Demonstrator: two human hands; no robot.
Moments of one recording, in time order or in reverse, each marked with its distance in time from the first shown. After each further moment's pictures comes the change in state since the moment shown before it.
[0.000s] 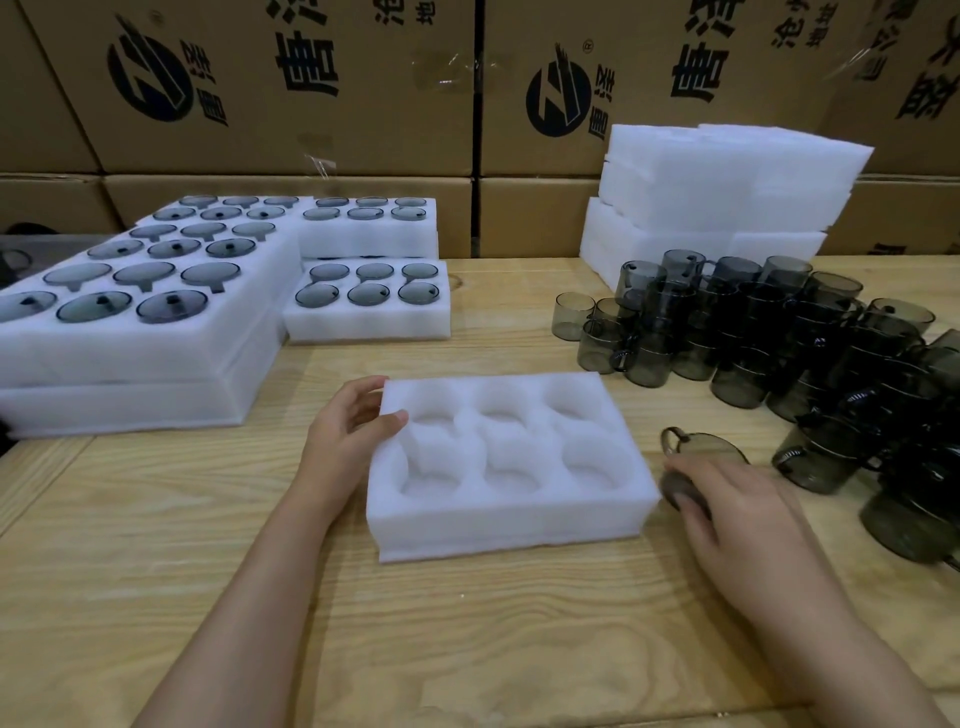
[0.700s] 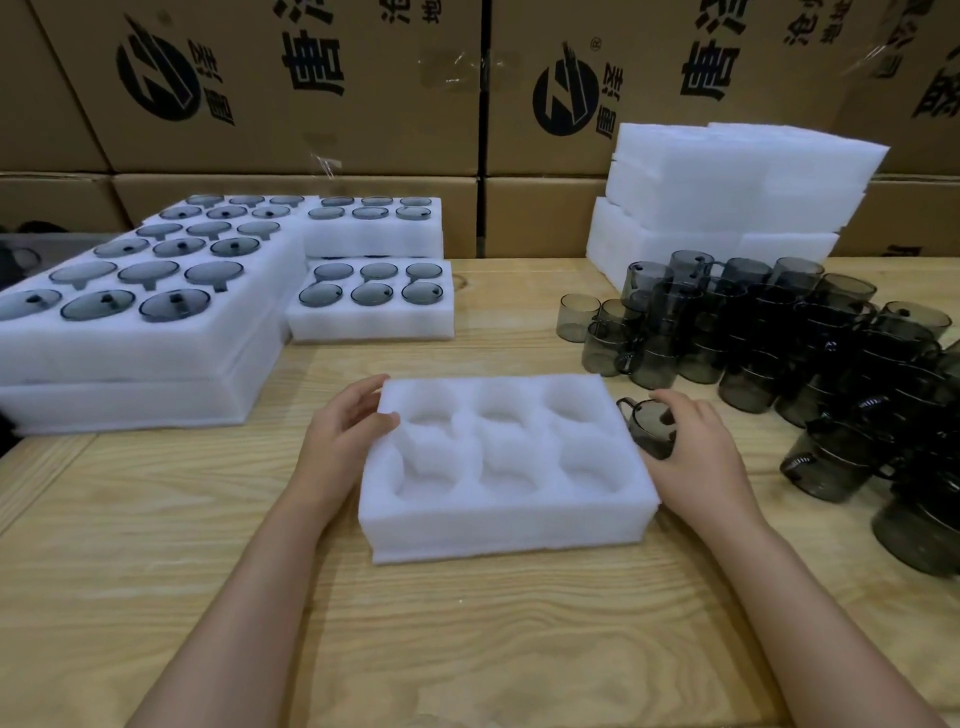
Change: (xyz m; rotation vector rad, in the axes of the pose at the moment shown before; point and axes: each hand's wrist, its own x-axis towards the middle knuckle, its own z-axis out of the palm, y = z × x) left_hand 0.003 0.000 -0.003 -0.056 0.007 -0.049; right_hand 0.066 0.010 0.049 0.346 -0.030 0.266
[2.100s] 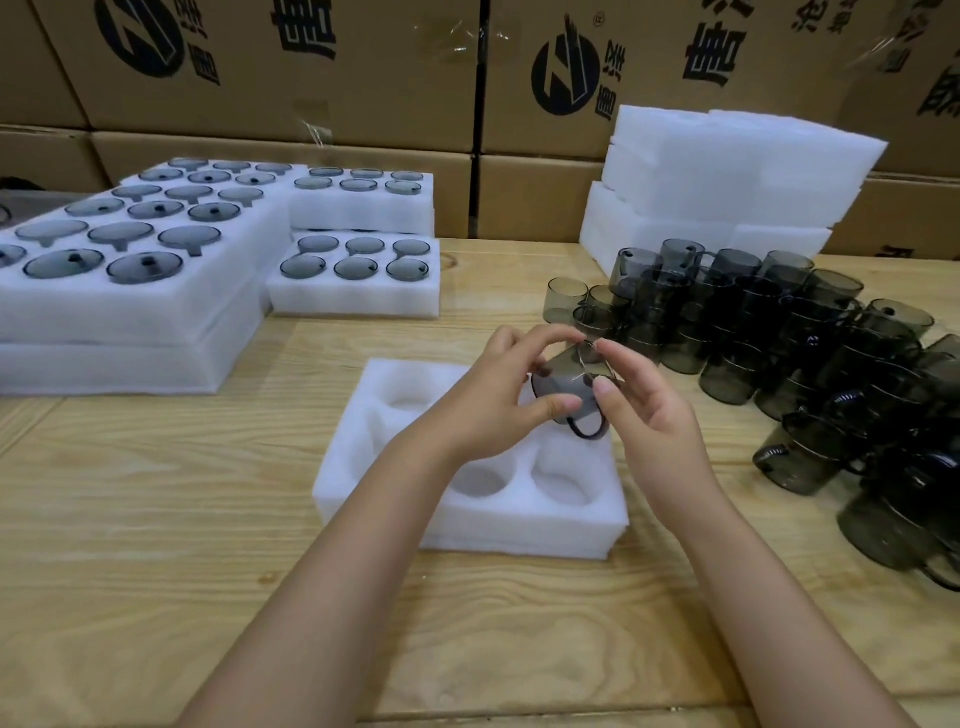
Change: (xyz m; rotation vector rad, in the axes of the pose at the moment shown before) left_hand -0.005 0.037 0.129 0.545 -0.489 0.346; right_hand -0.014 -0.038 -0.014 0.861 -0.145 -0.183
